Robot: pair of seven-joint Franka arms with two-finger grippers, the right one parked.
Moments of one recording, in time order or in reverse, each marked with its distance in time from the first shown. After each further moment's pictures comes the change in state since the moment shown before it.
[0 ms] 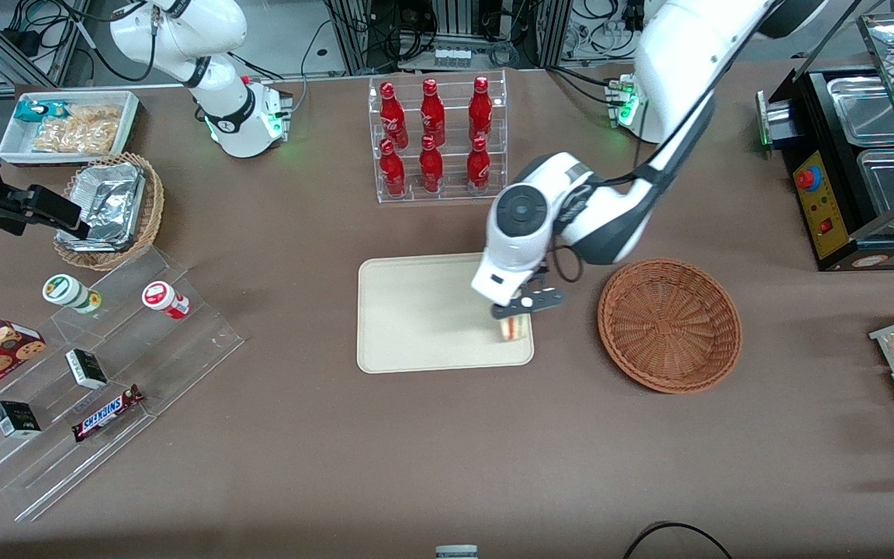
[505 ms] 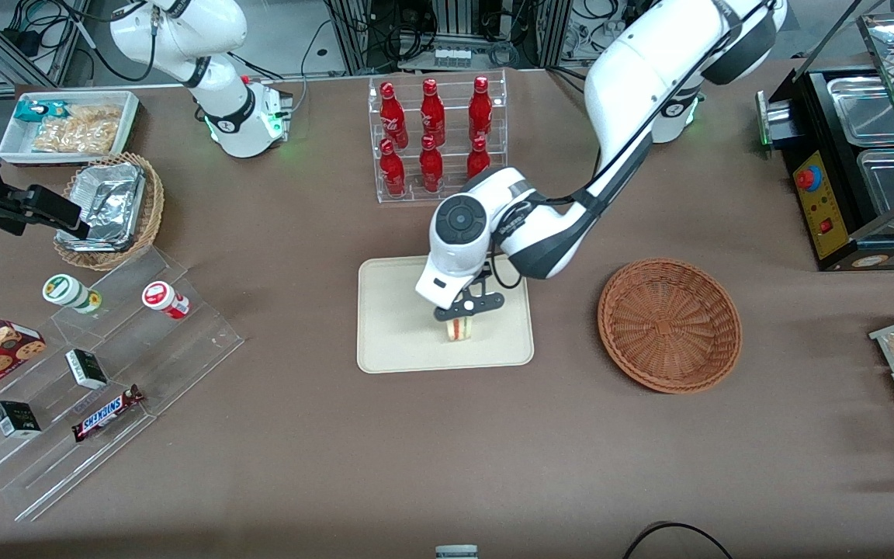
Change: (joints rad) arm -0.139 0.199 0.018 0.230 0.001 0.000 -0.063
